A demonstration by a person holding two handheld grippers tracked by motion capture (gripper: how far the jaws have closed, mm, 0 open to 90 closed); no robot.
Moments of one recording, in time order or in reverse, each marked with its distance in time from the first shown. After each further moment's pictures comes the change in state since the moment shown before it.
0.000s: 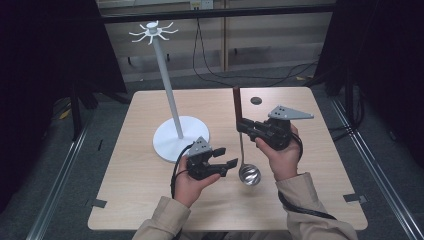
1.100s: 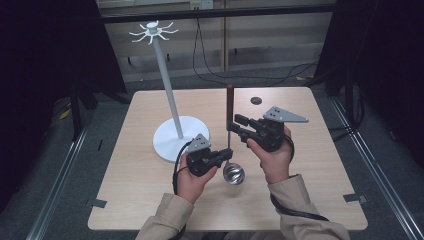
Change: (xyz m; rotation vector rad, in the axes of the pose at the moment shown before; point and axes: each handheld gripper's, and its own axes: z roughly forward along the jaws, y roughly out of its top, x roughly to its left) left arm 0.009 0.003 -0.006 0.006 0.019 -0.003; right arm 0.014 0.000 0.010 -0.097 0.016 0.011
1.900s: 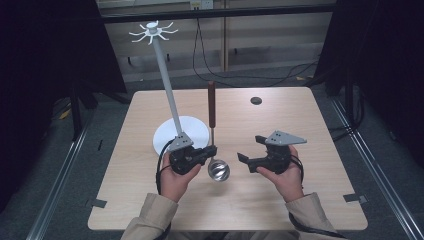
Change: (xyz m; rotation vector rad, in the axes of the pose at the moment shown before) left arm 0.020 0.005 -0.035 -0.026 0.040 0.018; right arm -0.023 -0.071 -0.019 0.215 -0.083 -0.097
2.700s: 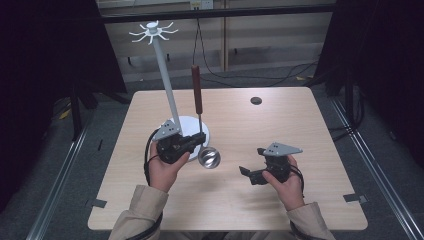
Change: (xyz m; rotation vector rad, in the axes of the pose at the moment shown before) left arm 0.018 0.031 -0.026 -0.061 0.062 0.015; right arm 0.000 -0.036 0.004 0.104 0.003 0.010
